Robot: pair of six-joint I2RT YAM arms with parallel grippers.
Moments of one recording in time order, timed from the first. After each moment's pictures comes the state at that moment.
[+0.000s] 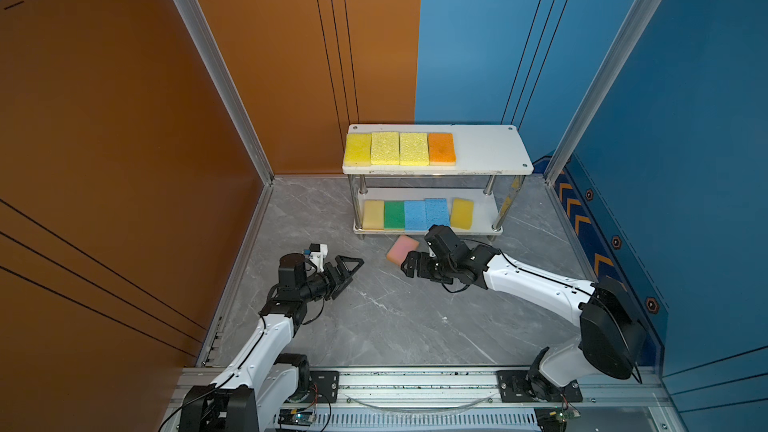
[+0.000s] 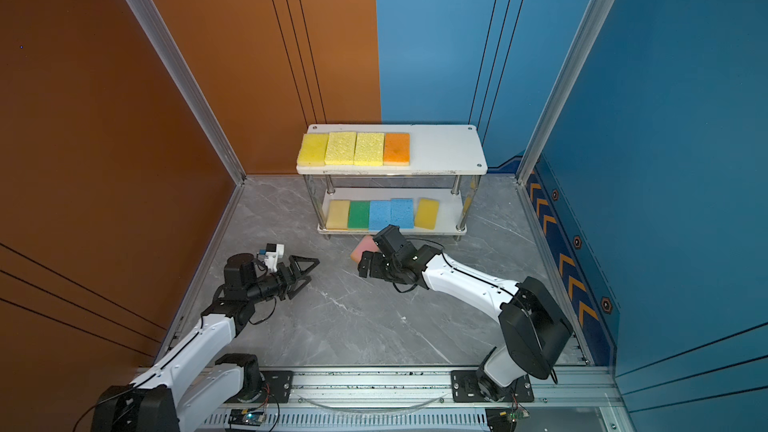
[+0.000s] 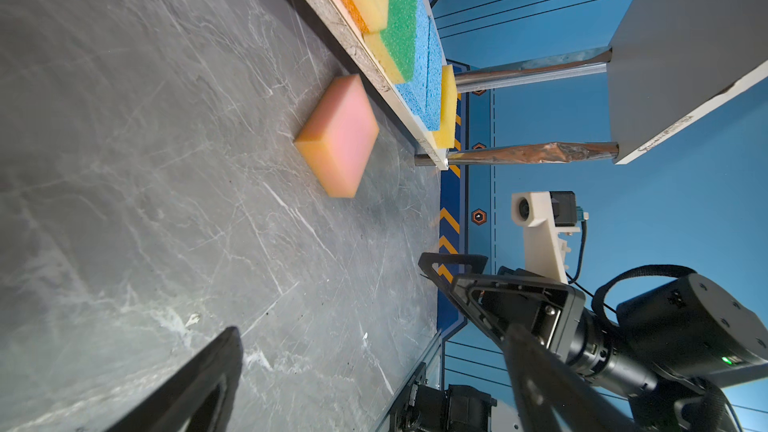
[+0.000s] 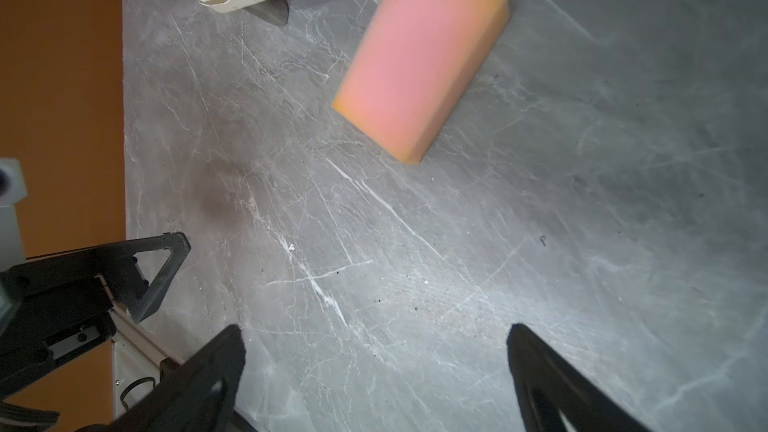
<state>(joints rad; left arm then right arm) -0.02 0.95 0.33 0.08 0.79 -0.96 0.80 1.56 1.07 -0.43 -0.08 0.85</state>
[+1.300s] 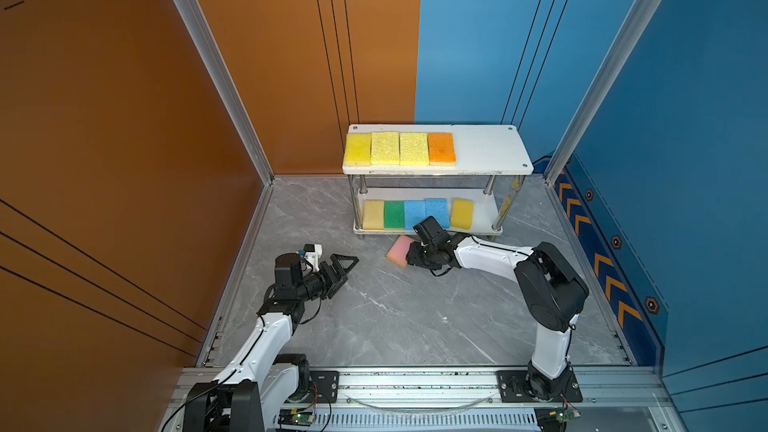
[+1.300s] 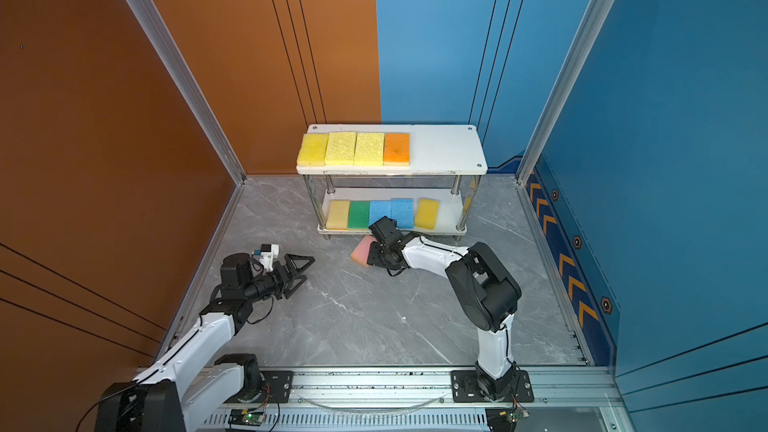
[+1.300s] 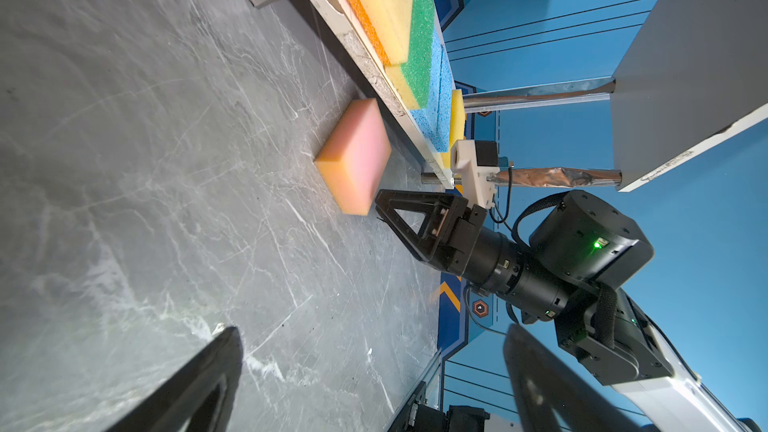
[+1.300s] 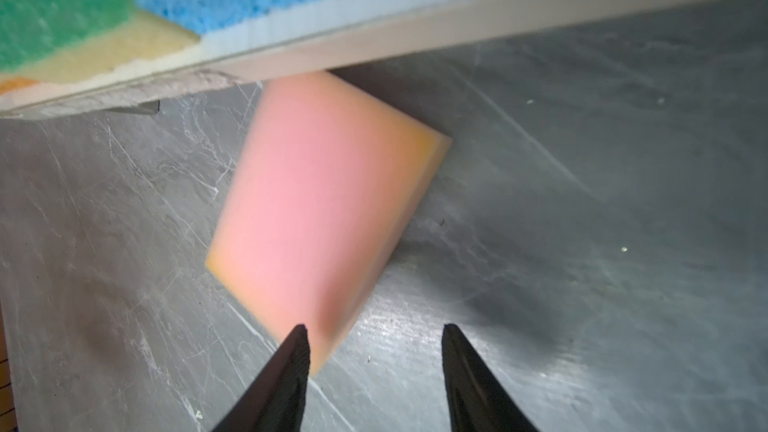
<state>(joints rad) 0.03 0.97 0.33 0.08 0.79 -0.96 0.68 1.90 1.22 -0.32 -0.06 0.81</state>
